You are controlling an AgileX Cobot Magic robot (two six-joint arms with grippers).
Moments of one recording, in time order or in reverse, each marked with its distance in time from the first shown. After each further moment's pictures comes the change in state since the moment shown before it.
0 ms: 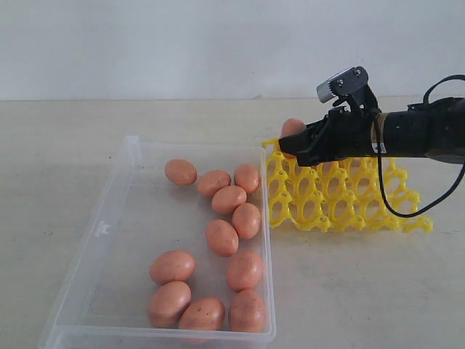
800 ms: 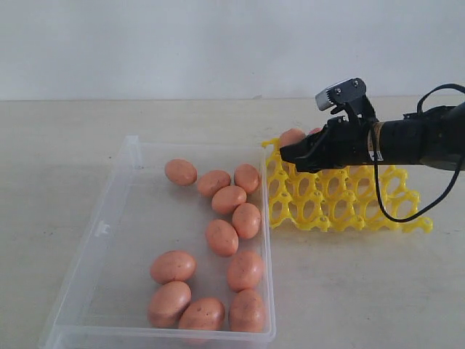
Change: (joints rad) left arm 0.000 0.000 0.000 0.000 -0.015 0.000; right arm 0.000 0.040 -0.005 0.005 0.023 0.040
